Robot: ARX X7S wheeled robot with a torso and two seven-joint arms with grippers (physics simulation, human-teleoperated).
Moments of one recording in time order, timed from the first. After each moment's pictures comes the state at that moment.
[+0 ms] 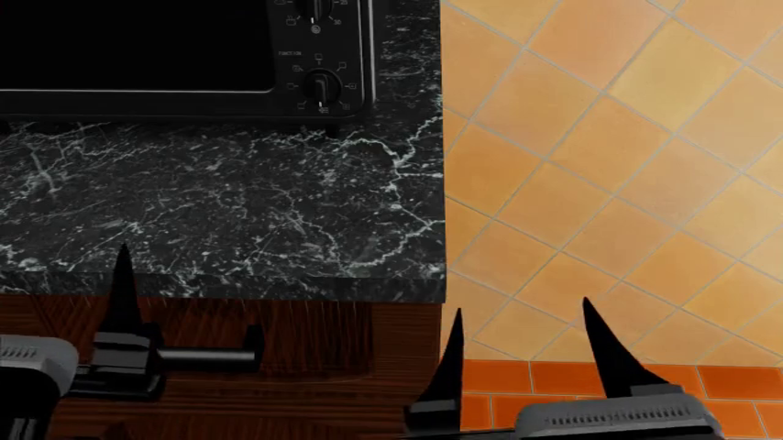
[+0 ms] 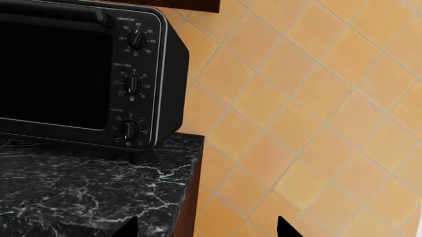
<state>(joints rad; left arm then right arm) -0.20 -0.17 0.10 0.58 -0.04 -0.47 -0.14 0.08 0.17 -0.12 -0.50 0.05 0.33 0.09</state>
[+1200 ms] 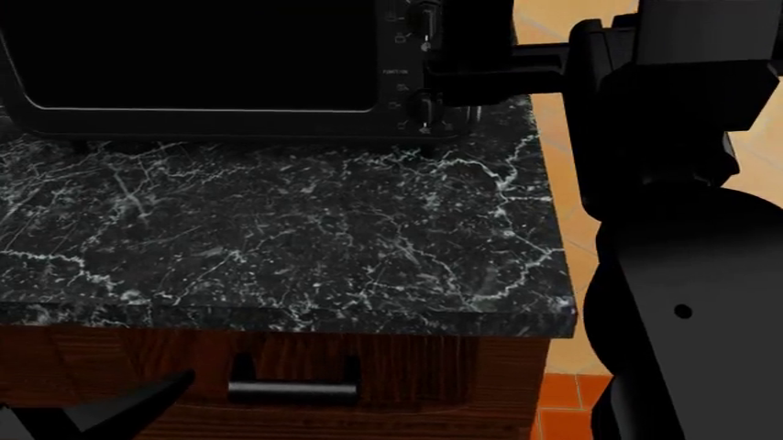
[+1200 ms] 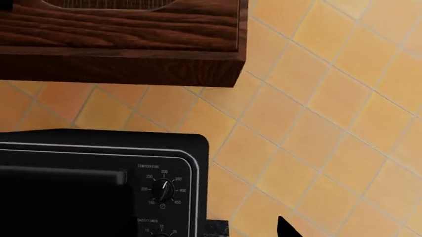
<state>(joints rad) -0.31 -0.77 0.64 1.03 -0.70 -0.52 -0.40 1.04 0.15 0.01 -0.56 0.28 1.26 0.11</state>
